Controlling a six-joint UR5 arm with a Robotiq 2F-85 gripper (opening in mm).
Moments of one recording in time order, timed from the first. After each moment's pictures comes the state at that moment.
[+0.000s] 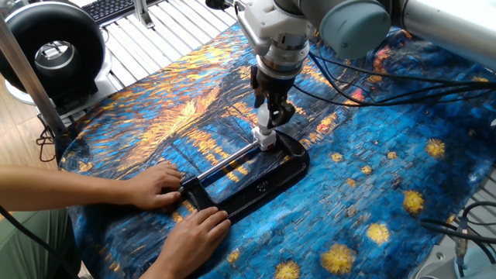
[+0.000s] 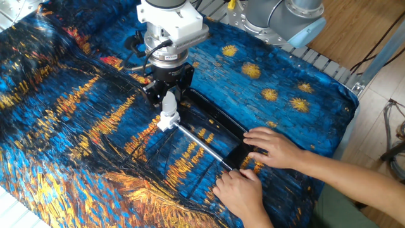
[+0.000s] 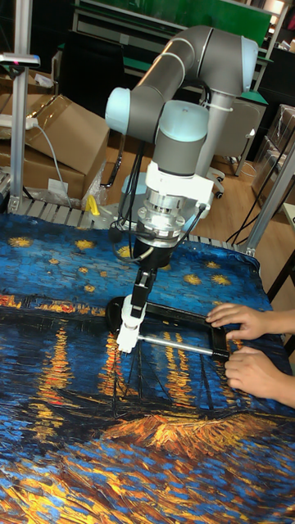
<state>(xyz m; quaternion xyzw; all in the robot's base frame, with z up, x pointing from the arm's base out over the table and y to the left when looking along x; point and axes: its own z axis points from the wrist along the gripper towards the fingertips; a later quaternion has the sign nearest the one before) 0.501 0.018 0.092 -0.62 0.78 -0.02 0.06</state>
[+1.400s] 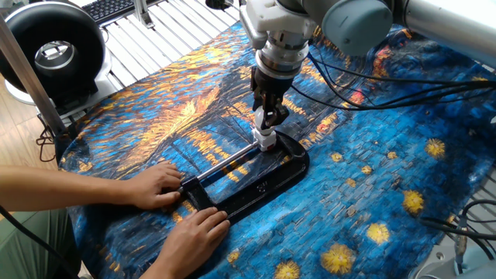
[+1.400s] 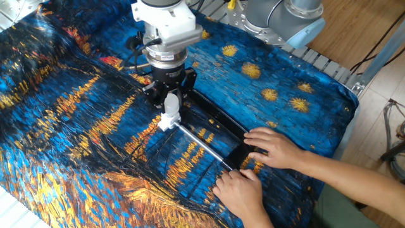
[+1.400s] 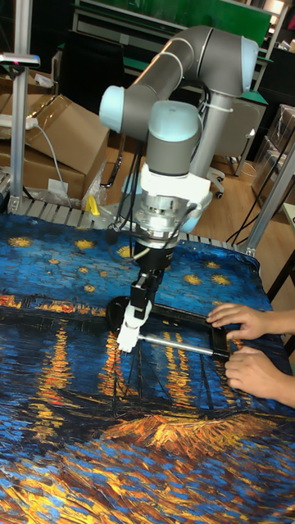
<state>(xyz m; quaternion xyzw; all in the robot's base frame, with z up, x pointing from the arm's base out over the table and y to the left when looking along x) 0.503 0.033 0.092 -0.54 0.84 0.02 0.08</state>
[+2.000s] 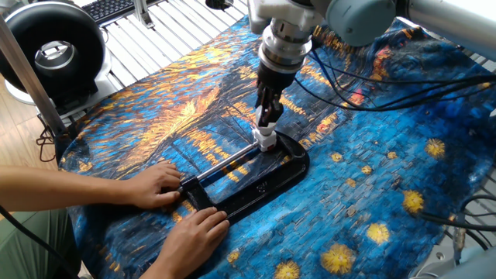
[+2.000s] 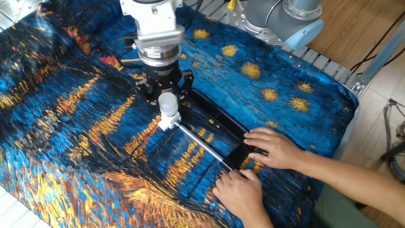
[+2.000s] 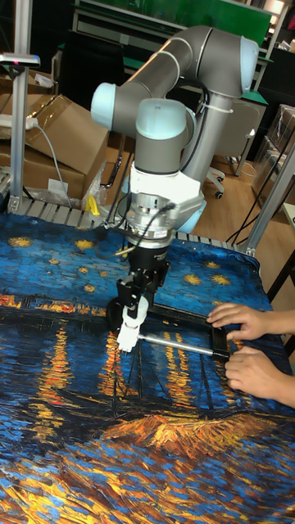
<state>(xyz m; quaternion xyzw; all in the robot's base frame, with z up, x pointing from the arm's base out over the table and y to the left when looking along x) 0.508 0.021 0.094 -0.41 0.91 0.04 0.08</state>
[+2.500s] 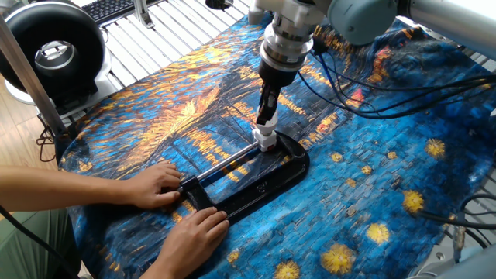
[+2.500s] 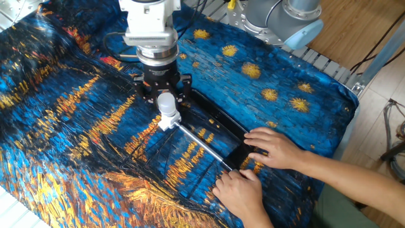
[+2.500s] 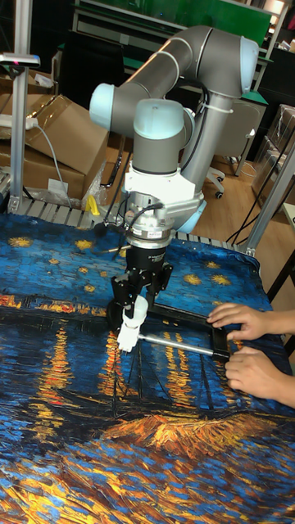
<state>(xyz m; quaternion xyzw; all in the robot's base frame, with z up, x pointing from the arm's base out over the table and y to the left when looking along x) 0.512 0.023 0.093 -0.30 0.95 0.06 0.08</state>
